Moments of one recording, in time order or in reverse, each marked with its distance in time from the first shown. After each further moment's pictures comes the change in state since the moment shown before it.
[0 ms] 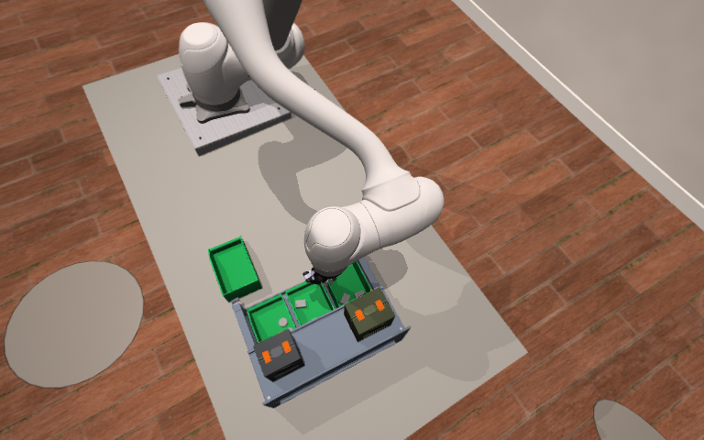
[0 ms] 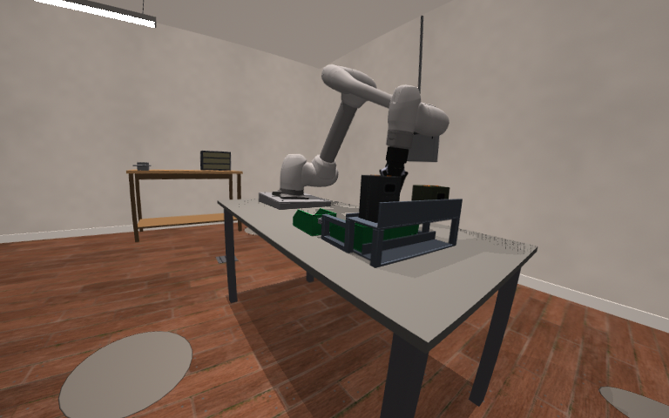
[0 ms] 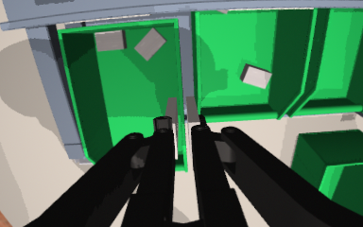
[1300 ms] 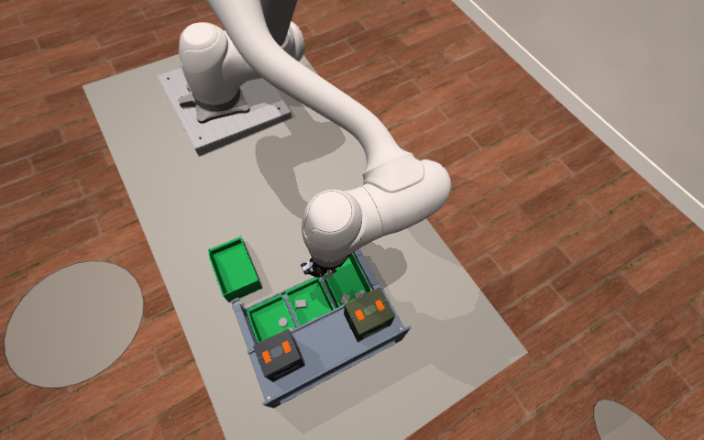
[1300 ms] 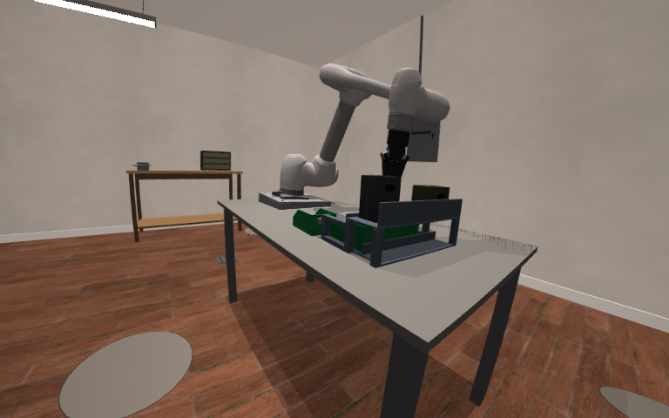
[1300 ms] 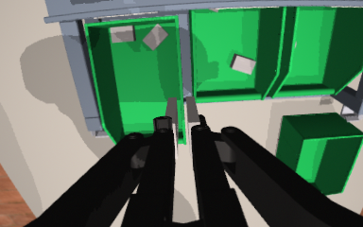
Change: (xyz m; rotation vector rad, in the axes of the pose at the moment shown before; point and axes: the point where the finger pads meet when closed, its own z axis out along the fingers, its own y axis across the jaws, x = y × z) arm -0.007 0.000 -0.058 0.000 0.000 0.000
